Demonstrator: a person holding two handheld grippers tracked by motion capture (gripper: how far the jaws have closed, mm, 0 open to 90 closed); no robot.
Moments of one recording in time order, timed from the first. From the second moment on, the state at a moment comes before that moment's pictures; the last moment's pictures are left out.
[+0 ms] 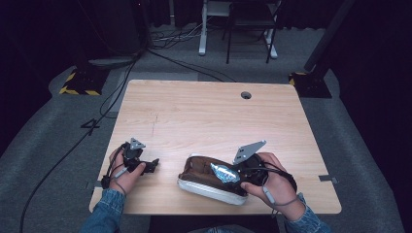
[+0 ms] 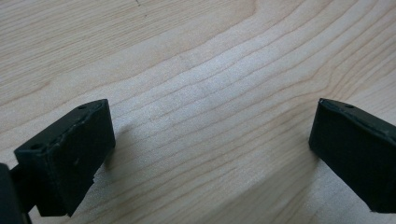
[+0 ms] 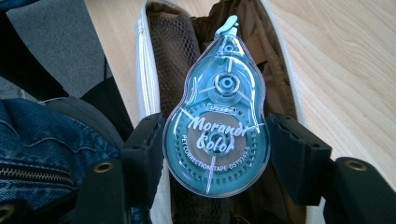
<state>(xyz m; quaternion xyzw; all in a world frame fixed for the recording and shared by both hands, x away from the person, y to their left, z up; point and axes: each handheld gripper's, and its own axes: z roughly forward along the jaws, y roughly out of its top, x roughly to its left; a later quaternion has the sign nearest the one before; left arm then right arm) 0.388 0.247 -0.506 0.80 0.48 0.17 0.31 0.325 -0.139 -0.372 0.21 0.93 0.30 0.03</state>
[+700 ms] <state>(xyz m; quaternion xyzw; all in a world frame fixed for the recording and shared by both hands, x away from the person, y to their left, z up) 0.388 0.247 -0.506 0.80 0.48 0.17 0.31 0.334 -0.131 -0.391 0.21 0.93 0.29 0.01</state>
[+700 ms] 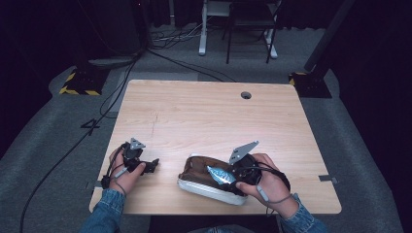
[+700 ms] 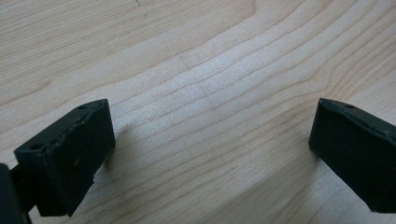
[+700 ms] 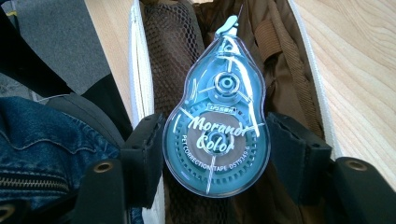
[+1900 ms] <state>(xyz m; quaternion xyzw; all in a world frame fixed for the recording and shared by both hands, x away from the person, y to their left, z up) 0.390 0.246 -0.506 0.80 0.48 0.17 0.31 0.332 -0.150 -0.368 0.21 0.90 0.38 0.08</state>
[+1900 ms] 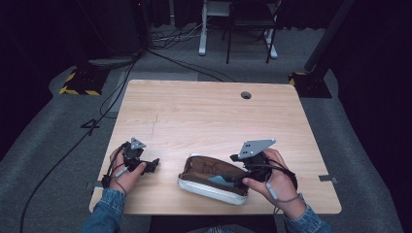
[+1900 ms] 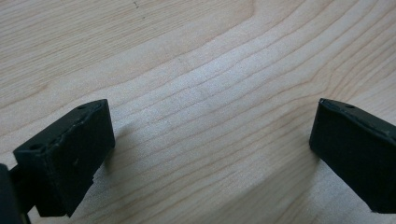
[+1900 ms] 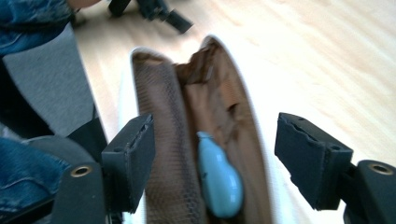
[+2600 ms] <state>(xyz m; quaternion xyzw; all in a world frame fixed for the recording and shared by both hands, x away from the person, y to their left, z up) 0.391 0.245 -0.506 0.80 0.48 0.17 0.31 0.361 -0.216 -0.359 0.29 0.85 0.40 0.17</state>
